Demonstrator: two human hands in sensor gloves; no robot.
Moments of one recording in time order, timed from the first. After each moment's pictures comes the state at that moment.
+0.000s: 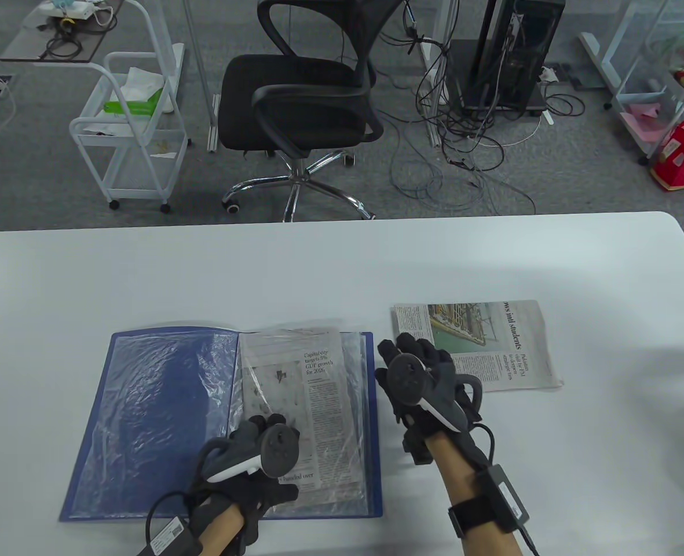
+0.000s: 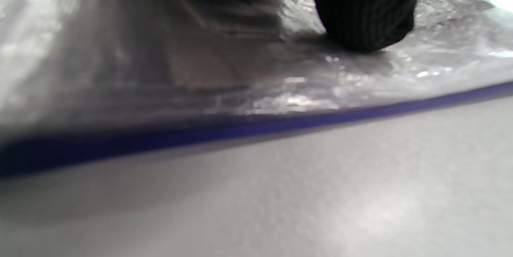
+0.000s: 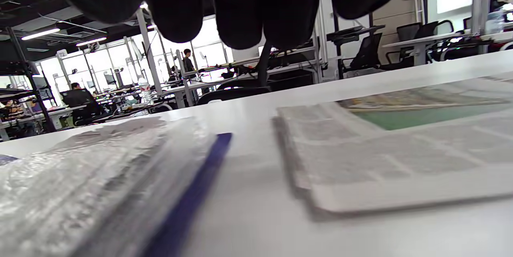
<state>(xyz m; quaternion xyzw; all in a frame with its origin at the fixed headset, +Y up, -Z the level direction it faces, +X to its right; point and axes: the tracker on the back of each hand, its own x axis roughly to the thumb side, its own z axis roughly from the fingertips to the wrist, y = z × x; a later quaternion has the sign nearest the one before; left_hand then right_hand) -0.139 -0.779 -0.218 -0.27 -0.17 0.04 0.95 0.079 -0.718 -0.331 0.07 -0.03 0.99 0.09</state>
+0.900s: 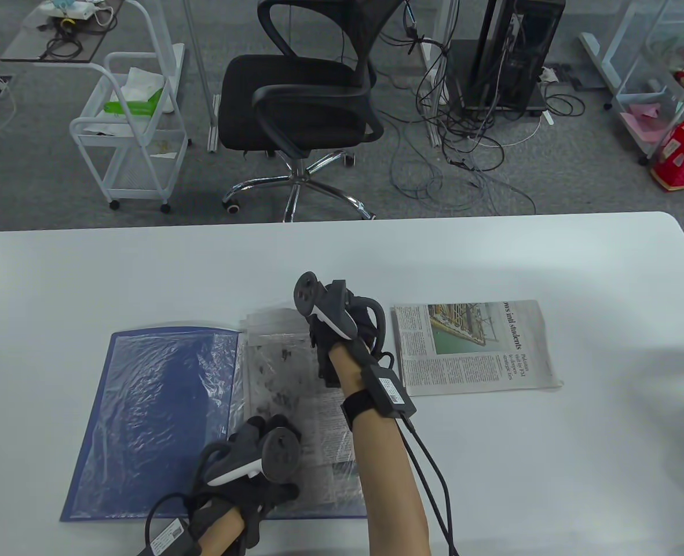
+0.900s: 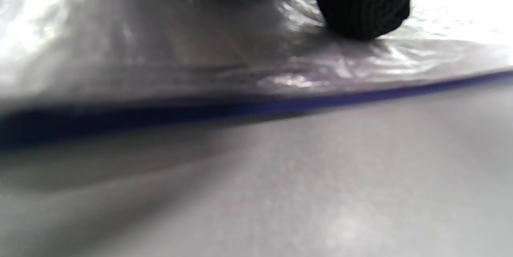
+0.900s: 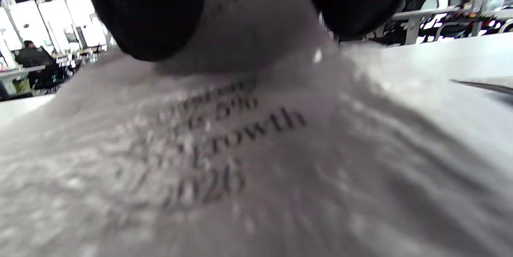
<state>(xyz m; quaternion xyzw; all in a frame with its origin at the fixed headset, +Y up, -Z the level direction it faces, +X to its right) -0.140 -0.781 -0.215 -0.28 -0.17 0.05 0.94 -0.031 -0.730 -0.438 0.02 0.05 1.00 0.04</state>
